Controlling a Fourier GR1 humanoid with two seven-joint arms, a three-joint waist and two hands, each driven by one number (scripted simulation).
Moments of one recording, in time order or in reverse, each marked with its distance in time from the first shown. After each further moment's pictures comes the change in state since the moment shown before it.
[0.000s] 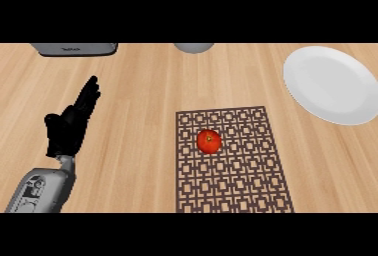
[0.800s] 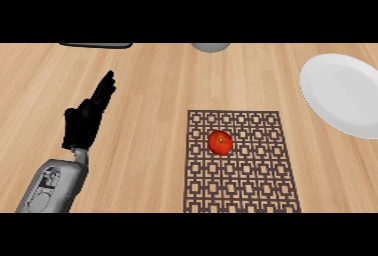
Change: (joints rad) left arm -0.064 -0.037 -0.039 0.035 -0.026 -0.021 -0.004; right arm -0.357 -0.023 0.060 0.630 0.032 0.143 -0.468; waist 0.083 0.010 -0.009
